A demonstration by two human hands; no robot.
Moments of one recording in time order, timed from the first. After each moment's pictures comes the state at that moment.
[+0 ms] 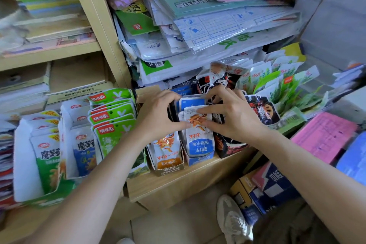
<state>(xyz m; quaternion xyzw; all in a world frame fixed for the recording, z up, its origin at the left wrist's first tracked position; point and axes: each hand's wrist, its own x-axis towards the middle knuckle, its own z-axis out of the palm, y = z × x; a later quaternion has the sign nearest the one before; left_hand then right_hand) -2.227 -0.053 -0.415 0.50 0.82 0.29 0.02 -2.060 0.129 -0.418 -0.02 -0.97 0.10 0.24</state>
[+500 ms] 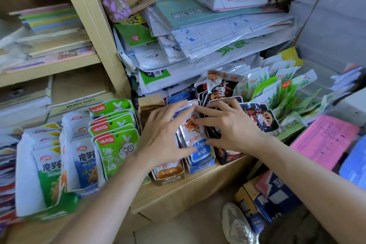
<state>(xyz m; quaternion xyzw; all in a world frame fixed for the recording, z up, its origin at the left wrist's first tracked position) -2.201 -0.062 -0.427 0.58 0.79 0.18 -0.09 -2.063 0.131 -0.430 0.01 -0.99 -0.01 0.16</state>
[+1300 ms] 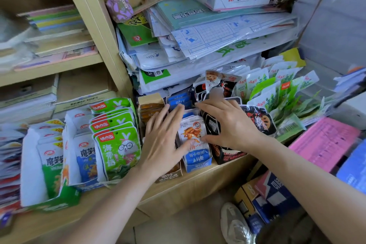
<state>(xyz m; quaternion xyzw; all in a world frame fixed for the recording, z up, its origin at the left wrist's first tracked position) -2.177 -0.064 -0.449 0.50 0.83 0.20 -0.11 -2.057 0.134 -0.427 -0.03 -0.97 0.13 0.21</state>
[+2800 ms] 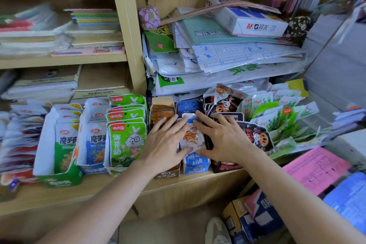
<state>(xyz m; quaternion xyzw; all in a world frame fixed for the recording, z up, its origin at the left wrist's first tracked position) -2.177 -0.073 -0.446 0.51 0.85 0.08 -0.13 -2.065 0.119 -0.424 -0.01 -0.99 -0.07 0.08</state>
